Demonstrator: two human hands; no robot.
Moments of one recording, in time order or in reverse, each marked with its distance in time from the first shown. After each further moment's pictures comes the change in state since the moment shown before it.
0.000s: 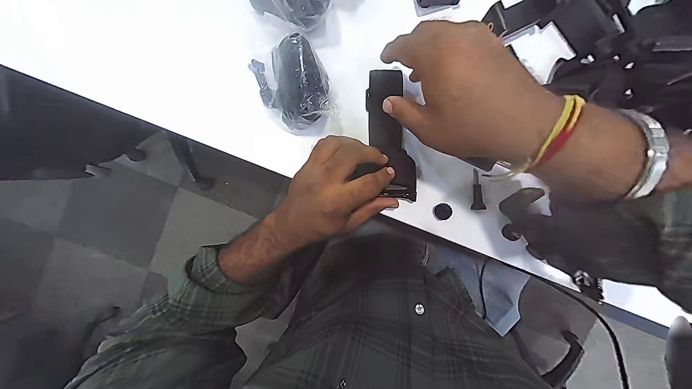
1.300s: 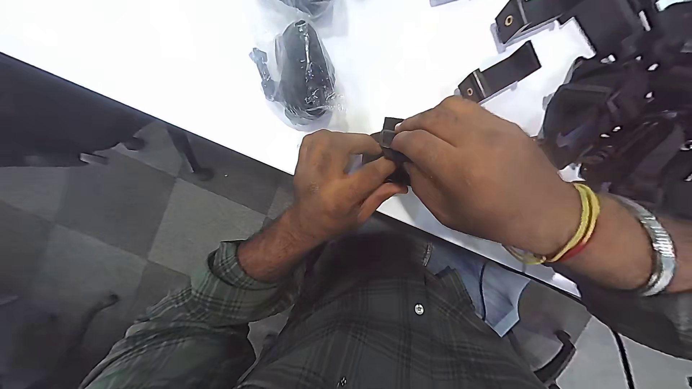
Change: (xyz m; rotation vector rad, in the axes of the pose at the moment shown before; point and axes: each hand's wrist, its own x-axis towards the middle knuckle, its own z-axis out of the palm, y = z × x) left_hand 0.000 0.007 0.014 0.101 0.215 -0.166; right_hand -0.060 -0.020 0.031 -0.023 0.252 -0.345
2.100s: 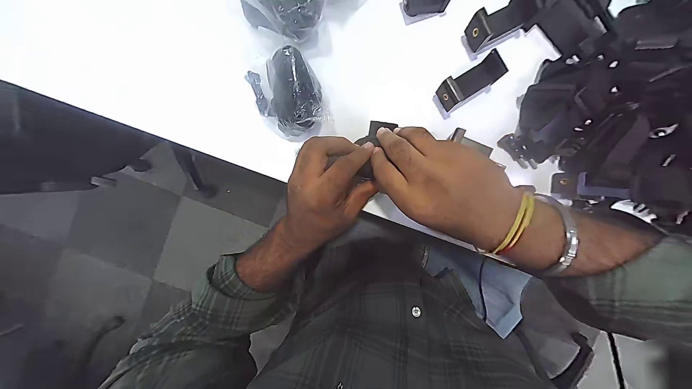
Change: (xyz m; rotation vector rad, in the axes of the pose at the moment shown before) left_hand 0.005 0.004 -0.004 -0.055 -0.003 -0.079; right_hand -0.013 -0.013 0.019 -0.289 -0.072 -0.076
